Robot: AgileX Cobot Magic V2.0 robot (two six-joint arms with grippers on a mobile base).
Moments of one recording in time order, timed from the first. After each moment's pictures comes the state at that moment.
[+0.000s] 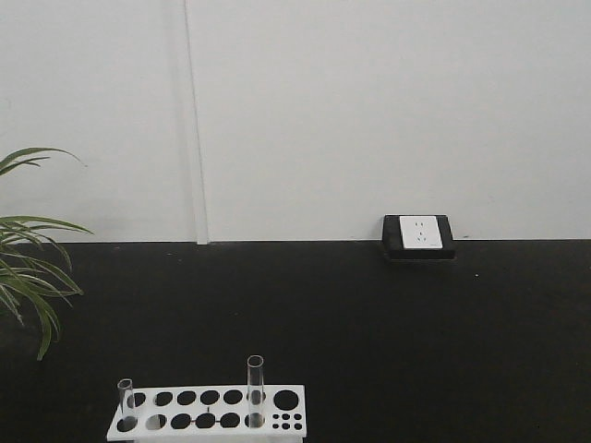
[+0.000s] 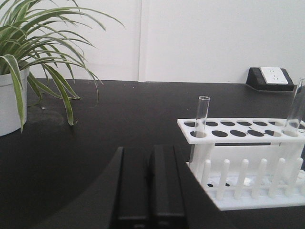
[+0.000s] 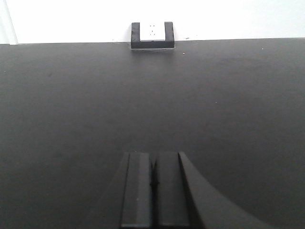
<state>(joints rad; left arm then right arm) -0.08 -0.01 0.03 0.09 0.12 -0.26 0.03 -0.01 0.03 -0.12 0.28 0.13</state>
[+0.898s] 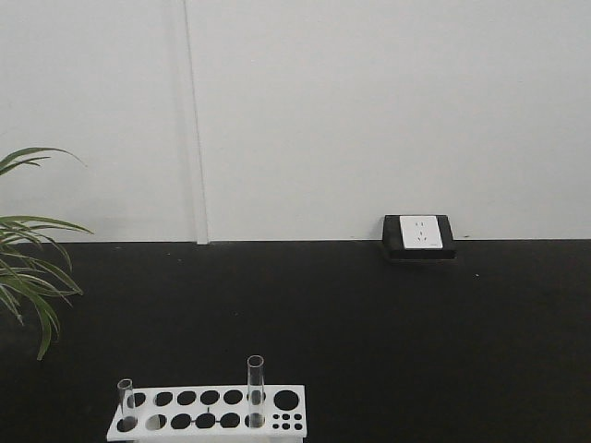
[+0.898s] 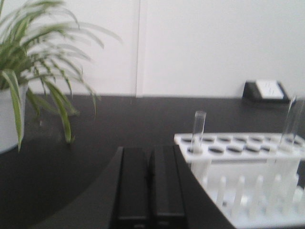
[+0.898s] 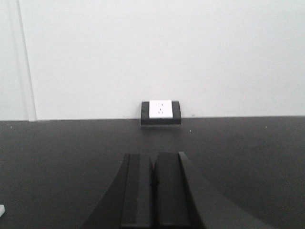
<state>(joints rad) -0.08 -0.01 0.03 0.09 0.01 -0.26 0.03 -0.01 0.03 -0.12 -0.02 0.13</state>
